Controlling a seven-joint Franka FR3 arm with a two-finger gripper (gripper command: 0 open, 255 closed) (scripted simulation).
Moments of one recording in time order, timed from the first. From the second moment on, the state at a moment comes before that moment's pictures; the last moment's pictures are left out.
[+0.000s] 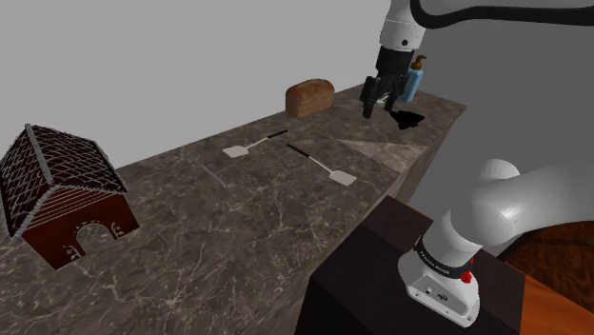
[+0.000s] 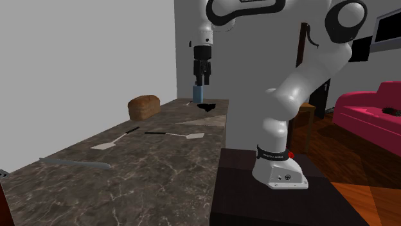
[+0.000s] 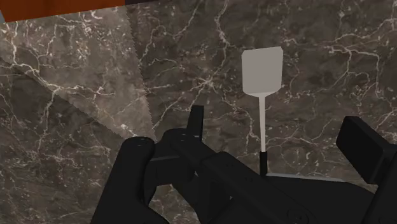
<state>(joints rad) 0.01 -0.78 -0.07 -2.42 -0.05 1.62 0.15</state>
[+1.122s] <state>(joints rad) 0.08 -0.37 -0.08 -2.55 -0.04 2.23 0.07</state>
